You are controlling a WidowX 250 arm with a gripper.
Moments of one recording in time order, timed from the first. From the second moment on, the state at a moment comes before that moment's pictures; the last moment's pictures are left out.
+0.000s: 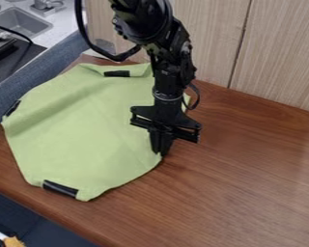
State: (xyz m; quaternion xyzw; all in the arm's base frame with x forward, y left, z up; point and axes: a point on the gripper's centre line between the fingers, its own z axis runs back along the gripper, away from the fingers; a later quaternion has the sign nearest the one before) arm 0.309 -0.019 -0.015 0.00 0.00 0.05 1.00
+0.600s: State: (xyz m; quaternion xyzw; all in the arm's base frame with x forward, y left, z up) arm 0.334 -0.011 0.037 -0.04 -0.04 0.06 1.00
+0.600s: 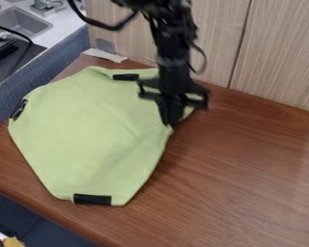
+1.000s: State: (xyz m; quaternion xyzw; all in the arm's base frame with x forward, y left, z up) arm 0.351 0.060 0.061 -0.06 -0.06 0.14 0.99
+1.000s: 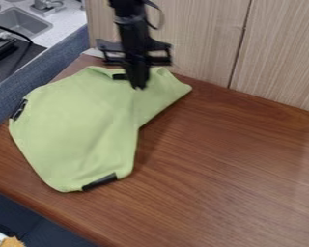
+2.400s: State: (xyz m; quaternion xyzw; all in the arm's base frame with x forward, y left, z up) arm 0.326 0.146 -0.006 0.03 0.02 0.20 0.98
